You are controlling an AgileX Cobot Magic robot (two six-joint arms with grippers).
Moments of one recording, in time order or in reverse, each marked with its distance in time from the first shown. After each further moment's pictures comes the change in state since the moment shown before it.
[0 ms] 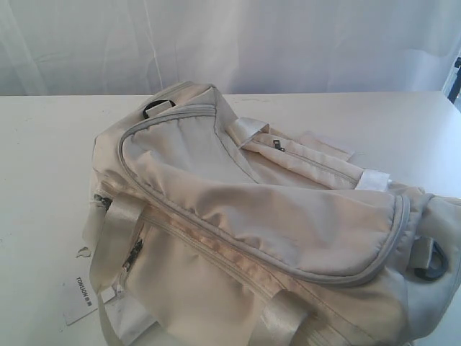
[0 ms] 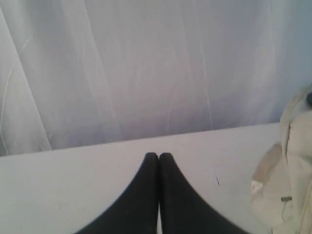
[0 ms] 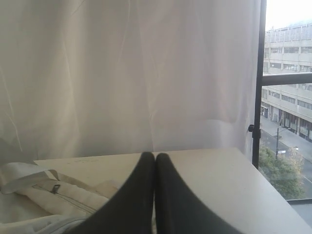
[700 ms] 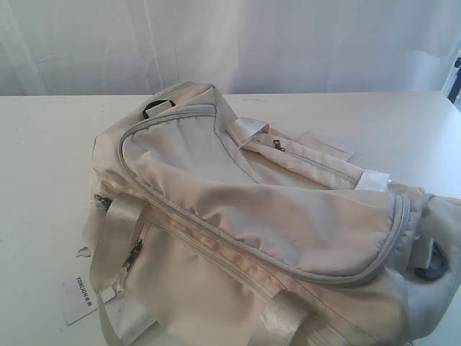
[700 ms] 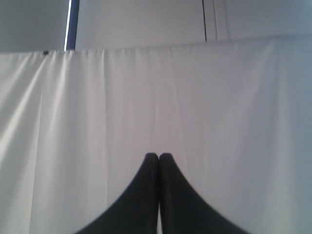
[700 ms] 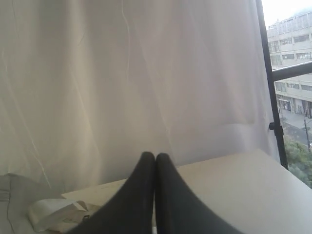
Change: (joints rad) left arm 0.000 -0.002 0.000 0.000 -0.632 -0.112; right arm 0.000 0.000 0.000 0.002 -0.056 0.183
